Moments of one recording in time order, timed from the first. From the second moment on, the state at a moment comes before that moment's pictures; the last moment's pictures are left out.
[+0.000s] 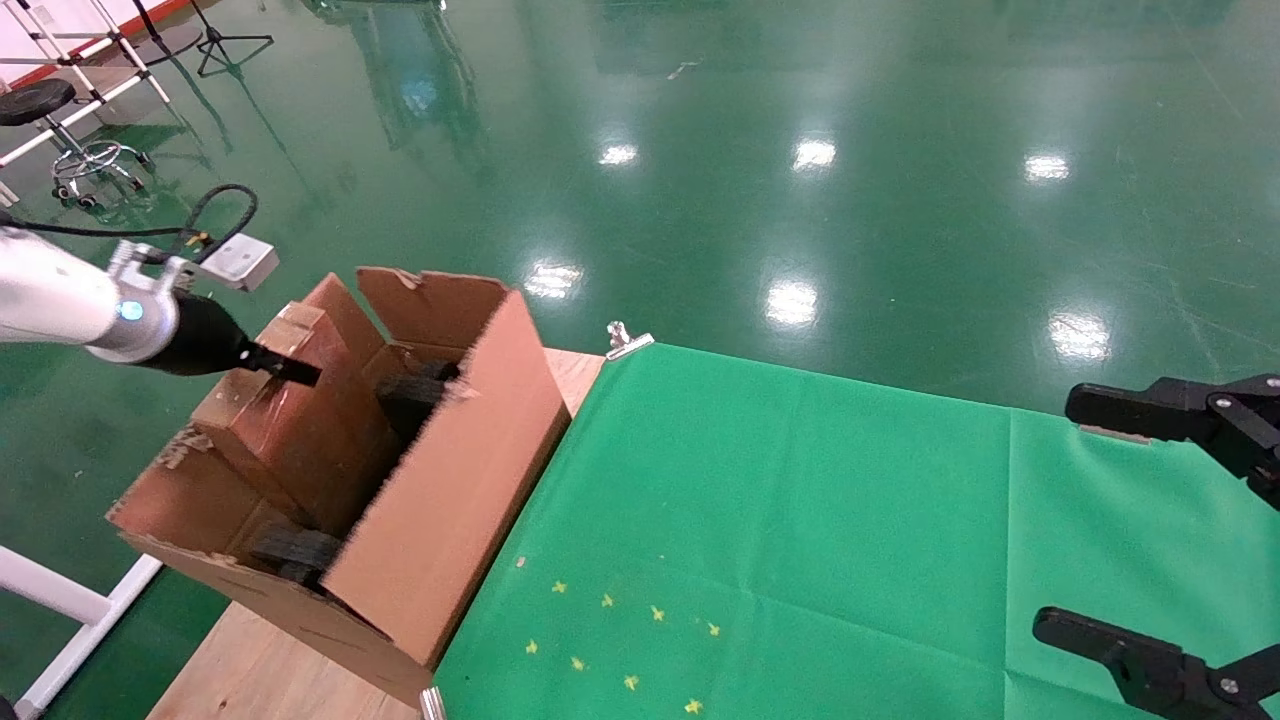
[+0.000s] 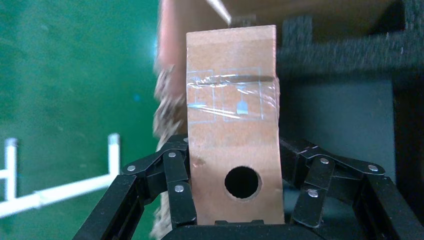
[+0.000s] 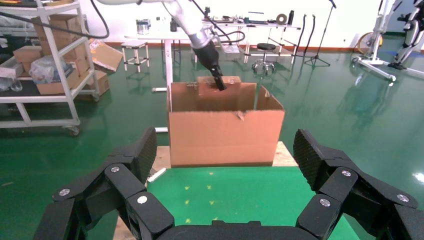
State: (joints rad) left arm -1.88 0.83 0.98 -0.07 1.94 0.88 -0.68; right arm 1.09 -0.59 -0.34 1.25 -0.68 -1.46 0.15
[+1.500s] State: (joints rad) left arm -1.77 0.85 0.94 0.02 1.88 1.03 -0.67; right arm 1.09 -0.58 -0.34 1.25 -0.68 -1.46 0.15
